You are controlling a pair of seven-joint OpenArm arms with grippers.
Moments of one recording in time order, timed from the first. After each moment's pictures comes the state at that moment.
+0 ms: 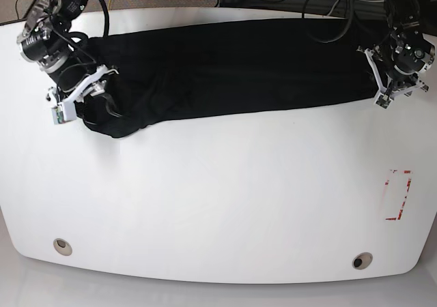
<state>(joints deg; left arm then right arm) 15.9 -17.2 -26.2 105.4 -2.1 -42.2 60.1 -13.7 8.8 36.3 113.9 45.5 40.1 -63.5</state>
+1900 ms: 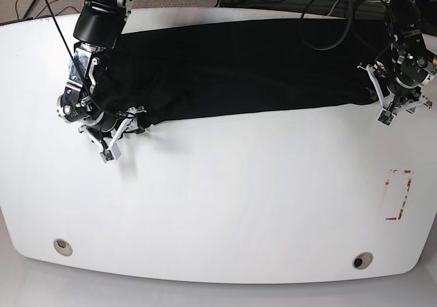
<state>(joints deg) 11.5 -16.4 -26.3 107.3 -2.1 -42.2 60.3 8.4 8.5 21.4 76.3 10.8 40.3 -54.9</state>
